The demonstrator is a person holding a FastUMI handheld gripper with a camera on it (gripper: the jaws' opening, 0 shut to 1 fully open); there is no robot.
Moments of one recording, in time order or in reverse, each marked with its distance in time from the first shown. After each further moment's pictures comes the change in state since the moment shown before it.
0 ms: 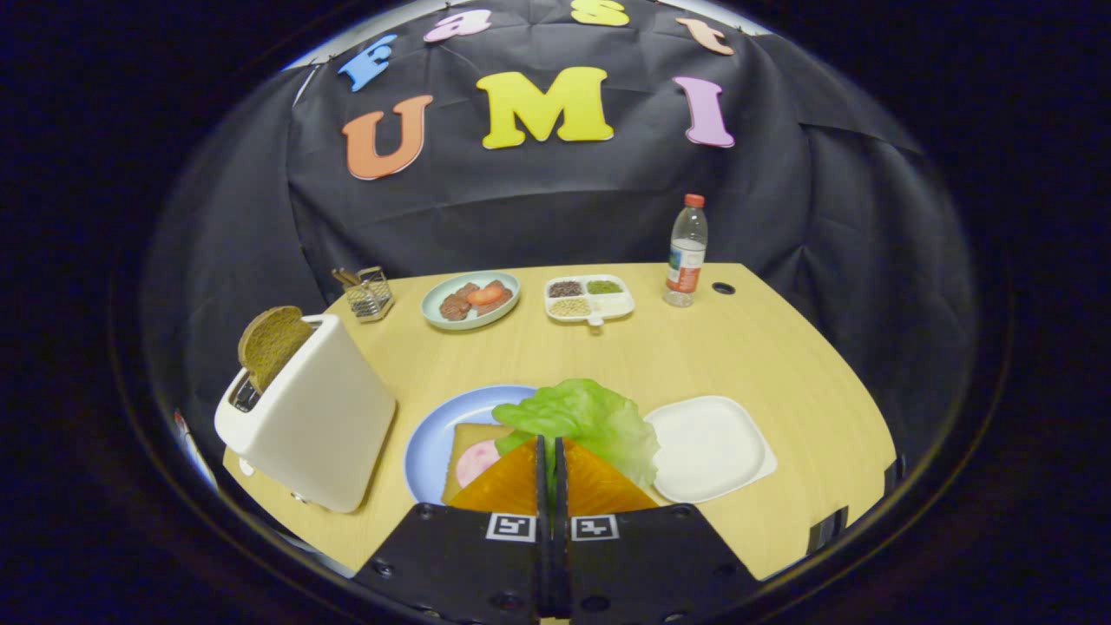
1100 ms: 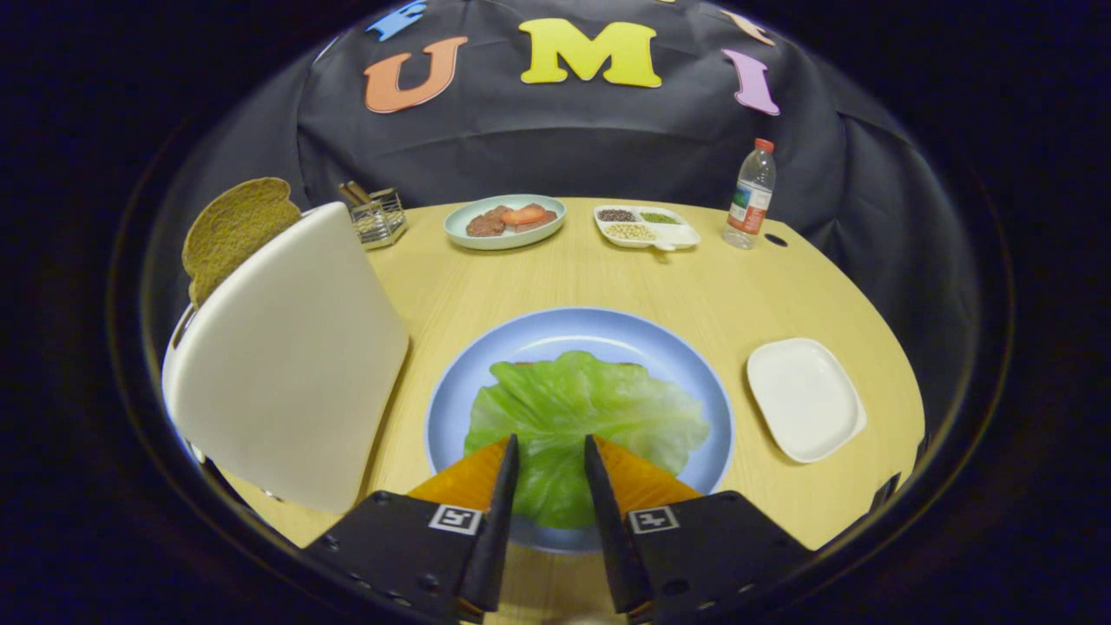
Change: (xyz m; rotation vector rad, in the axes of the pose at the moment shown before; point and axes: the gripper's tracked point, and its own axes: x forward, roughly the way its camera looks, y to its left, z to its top) arm 0.059 0.045 -0.055 -0.062 0.135 -0.035
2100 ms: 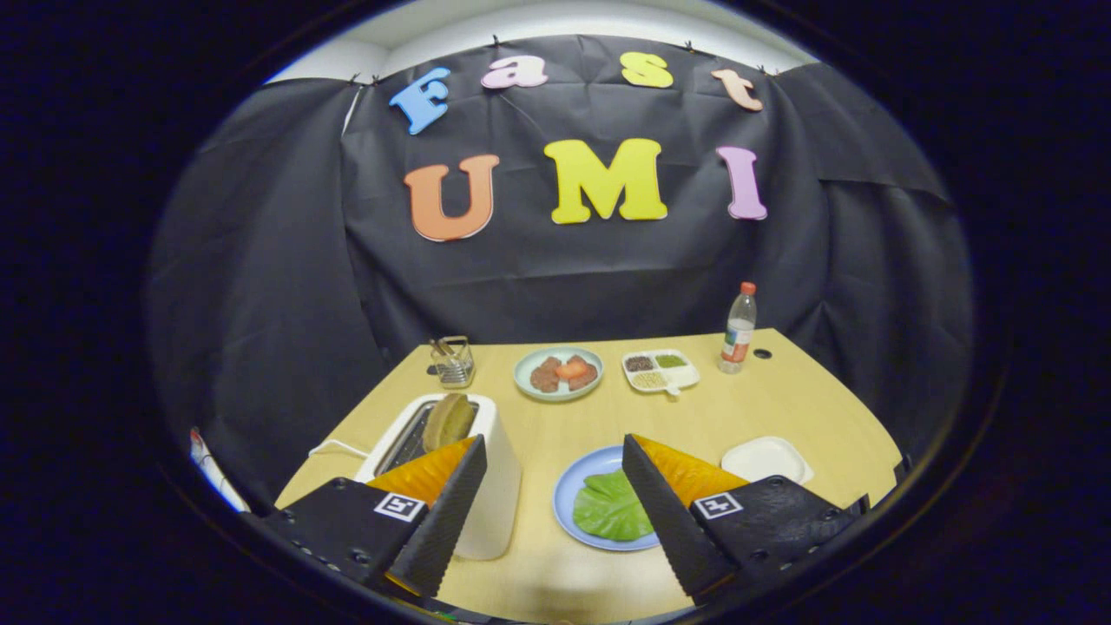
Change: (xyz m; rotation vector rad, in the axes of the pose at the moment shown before) arm -0.175 0.073 0.116 0.043 -0.397 0.085
